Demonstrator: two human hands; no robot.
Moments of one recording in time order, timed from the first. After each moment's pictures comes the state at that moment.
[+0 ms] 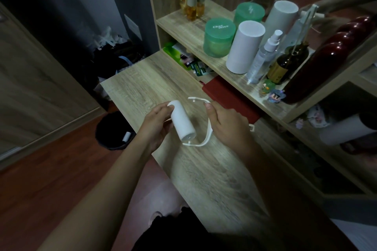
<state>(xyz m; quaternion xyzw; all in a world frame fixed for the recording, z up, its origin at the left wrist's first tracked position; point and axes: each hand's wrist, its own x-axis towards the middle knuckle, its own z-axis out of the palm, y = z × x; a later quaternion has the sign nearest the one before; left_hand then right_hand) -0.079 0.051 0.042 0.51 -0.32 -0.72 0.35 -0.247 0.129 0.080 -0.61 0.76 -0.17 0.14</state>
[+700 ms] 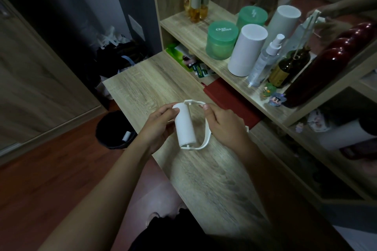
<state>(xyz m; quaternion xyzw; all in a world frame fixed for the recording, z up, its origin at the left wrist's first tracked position) -0.076 0.058 0.044 0.46 -0.37 -0.74 0.33 -0.247 0.123 0.077 -0.61 0.74 -0.21 0.20</state>
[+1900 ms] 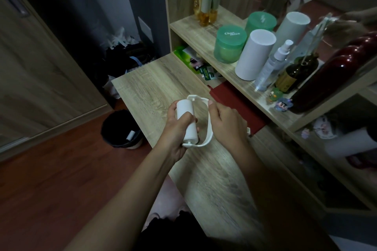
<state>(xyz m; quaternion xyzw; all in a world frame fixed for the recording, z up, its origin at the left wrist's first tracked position) -0.105 0.096 0.081 0.47 -0.29 -0.74 0.37 -0.229 0.119 0.085 -0.55 0.77 -0.26 0.18</state>
